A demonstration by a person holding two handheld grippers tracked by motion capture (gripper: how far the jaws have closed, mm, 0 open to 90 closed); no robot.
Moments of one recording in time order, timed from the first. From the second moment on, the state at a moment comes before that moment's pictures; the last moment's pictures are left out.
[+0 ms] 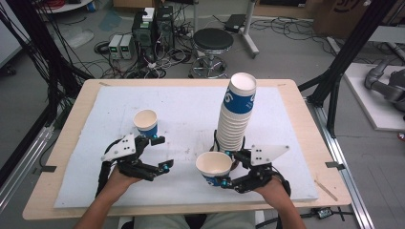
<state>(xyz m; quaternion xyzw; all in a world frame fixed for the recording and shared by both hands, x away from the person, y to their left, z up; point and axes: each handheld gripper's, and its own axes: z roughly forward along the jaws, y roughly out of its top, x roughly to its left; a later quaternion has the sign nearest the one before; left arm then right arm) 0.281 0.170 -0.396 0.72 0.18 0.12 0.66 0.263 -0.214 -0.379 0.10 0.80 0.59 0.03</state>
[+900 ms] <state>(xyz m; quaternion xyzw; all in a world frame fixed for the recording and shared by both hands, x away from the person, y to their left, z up) 0.284 0.224 -0.403 0.66 0.28 0.20 0.67 0.230 -0.333 -0.367 0.21 0.75 0.61 0.15</state>
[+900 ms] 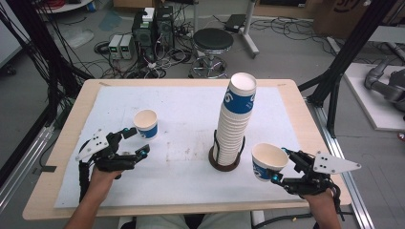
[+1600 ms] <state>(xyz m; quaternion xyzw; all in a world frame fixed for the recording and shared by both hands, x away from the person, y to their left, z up) 0.288 0.225 -0.404 0.66 0.28 0.21 0.66 0.244 -0.358 -0.374 0.28 0.71 0.61 0.23</state>
